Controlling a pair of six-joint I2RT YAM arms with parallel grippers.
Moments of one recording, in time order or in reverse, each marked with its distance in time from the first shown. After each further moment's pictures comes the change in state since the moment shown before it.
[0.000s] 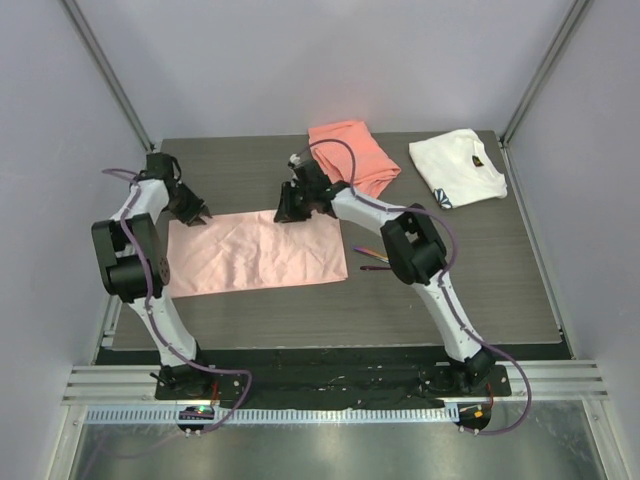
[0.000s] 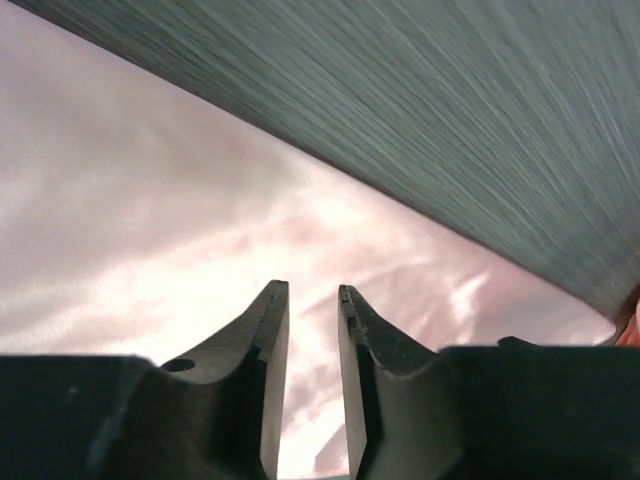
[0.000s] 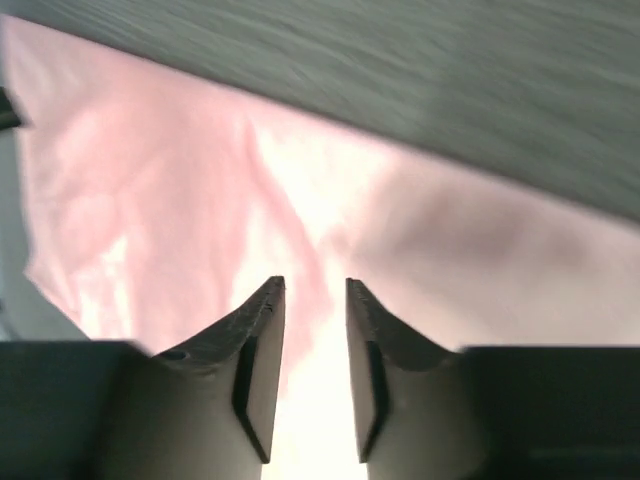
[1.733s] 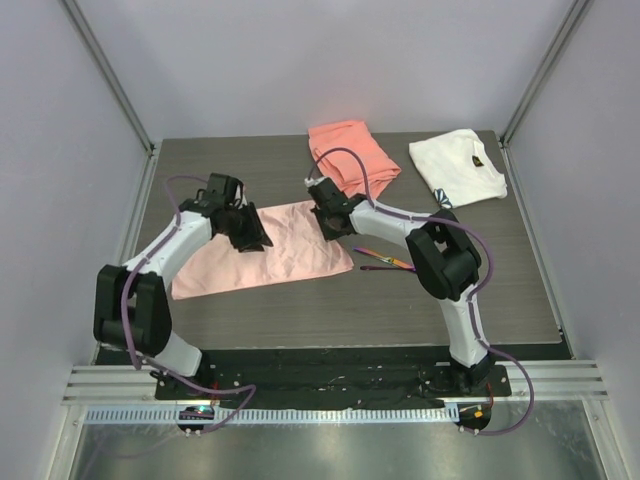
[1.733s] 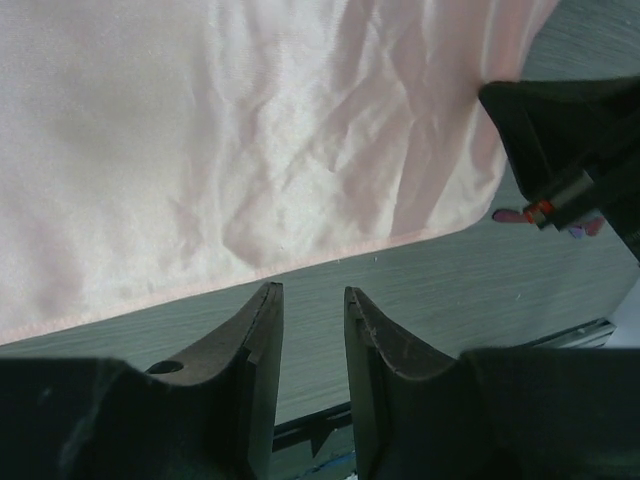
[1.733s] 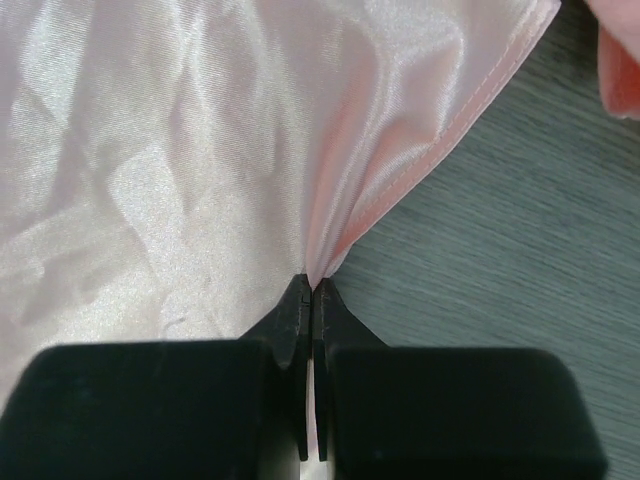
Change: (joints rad) left arm -0.439 -0.463 -0.349 -0.003 0.090 0.002; right arm 0.010 -0.357 -0.465 -0.193 0.527 -0.391
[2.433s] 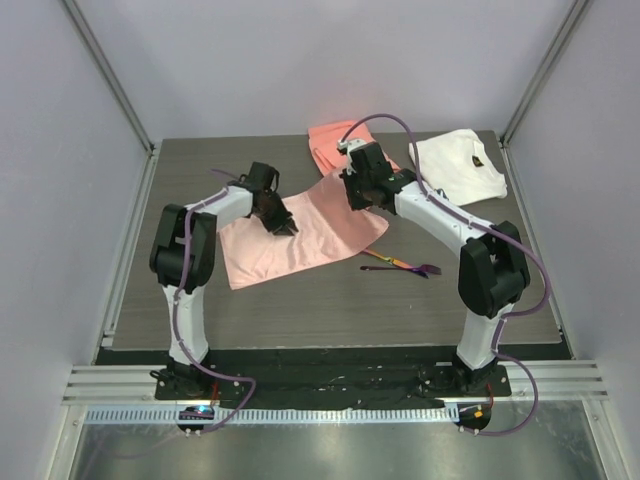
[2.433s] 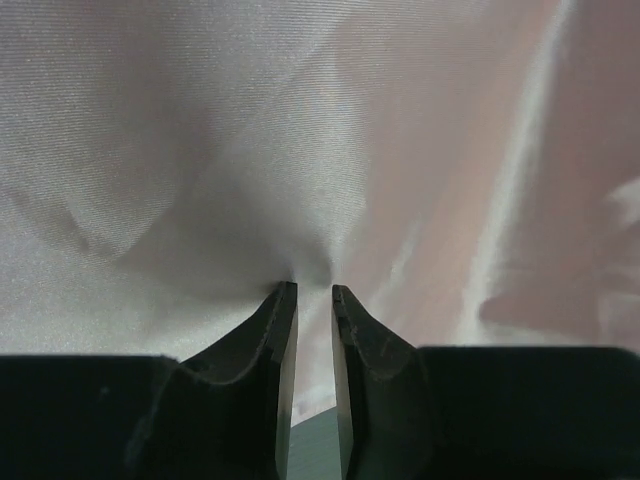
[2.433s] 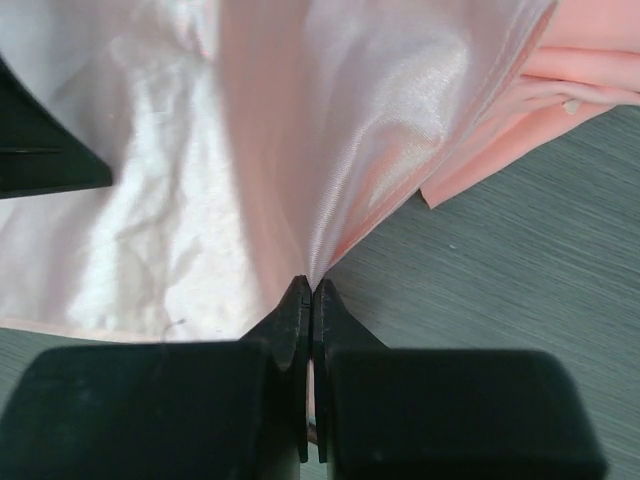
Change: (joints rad) left arm -0.058 0.557 0.317 0.142 -0.040 -0.228; right arm -0.154 -0.275 -0.017 -0.042 -0.130 -0.143
